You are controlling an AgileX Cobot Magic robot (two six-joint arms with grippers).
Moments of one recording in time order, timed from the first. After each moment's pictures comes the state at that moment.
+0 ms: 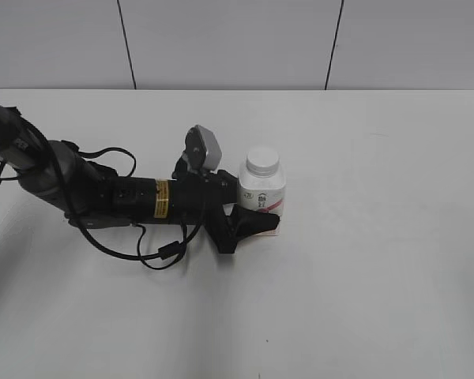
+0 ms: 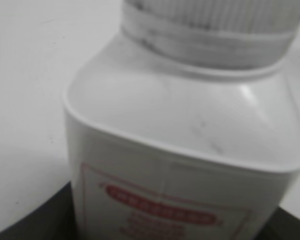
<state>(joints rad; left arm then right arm) -0.40 2.39 -1.19 1.21 -1.03 -0.59 0.02 -0.01 -0.51 0.03 1.10 -0.17</state>
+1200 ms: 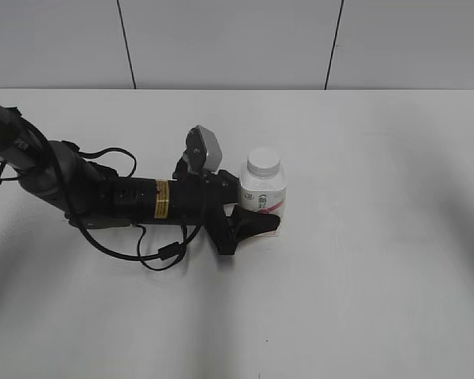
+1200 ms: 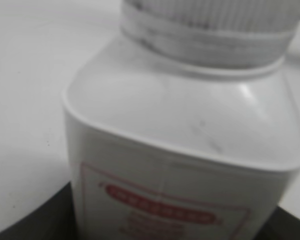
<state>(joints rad) -0.40 2.39 -1.19 1.21 -1.04 -0.57 0.07 1.25 -1.22 0.22 1.21 0.10</state>
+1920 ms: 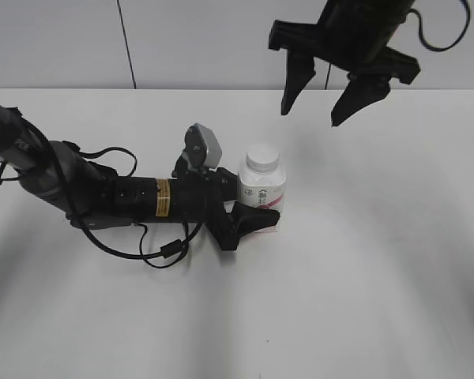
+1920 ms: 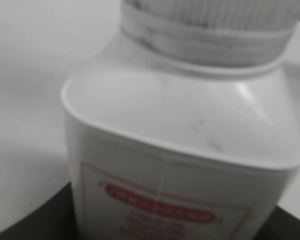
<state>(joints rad) -0.40 2.39 -1.19 1.17 -1.03 -0.56 0.44 1.91 -1.72 0.23 1.21 0.36</state>
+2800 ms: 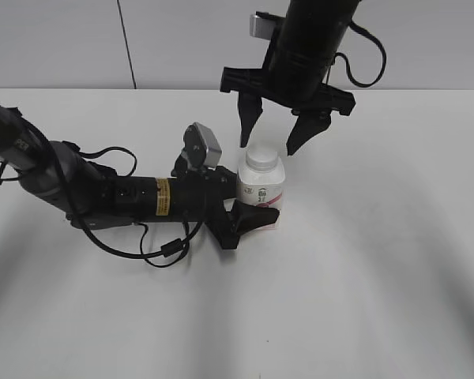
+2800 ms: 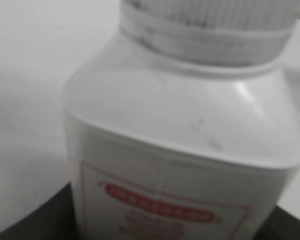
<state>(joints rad) -0.40 2.39 -1.19 1.15 -1.02 -0.54 0.52 2.12 -1.85 0.24 1.22 0.39</state>
